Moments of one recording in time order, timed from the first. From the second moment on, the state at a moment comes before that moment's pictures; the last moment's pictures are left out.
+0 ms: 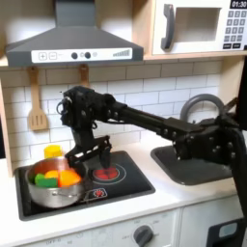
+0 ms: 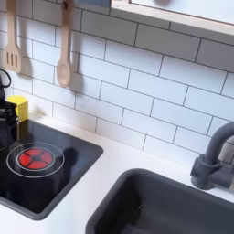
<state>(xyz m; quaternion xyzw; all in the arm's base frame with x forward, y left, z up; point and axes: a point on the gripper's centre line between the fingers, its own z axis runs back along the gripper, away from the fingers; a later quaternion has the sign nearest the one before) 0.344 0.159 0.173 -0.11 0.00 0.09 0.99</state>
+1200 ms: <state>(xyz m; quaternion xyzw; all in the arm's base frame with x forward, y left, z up) 0.347 0.136 0.179 -0.11 -0.02 0.07 0.99</state>
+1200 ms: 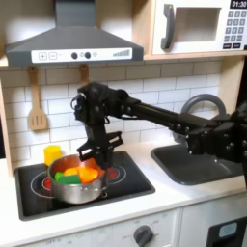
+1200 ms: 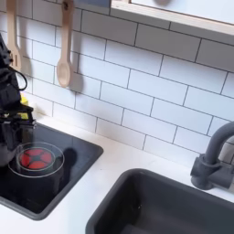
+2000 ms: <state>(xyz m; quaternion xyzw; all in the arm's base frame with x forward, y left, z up) 0.349 0.136 0.176 -0.11 -0.02 0.06 0.99</state>
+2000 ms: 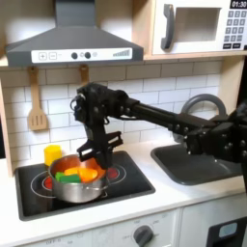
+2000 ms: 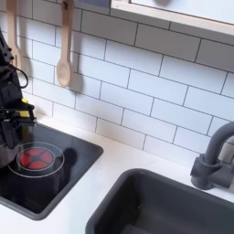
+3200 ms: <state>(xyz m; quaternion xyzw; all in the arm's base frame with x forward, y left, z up) 0.331 0.091 0.175 -0.10 0.01 -0.01 0.99</state>
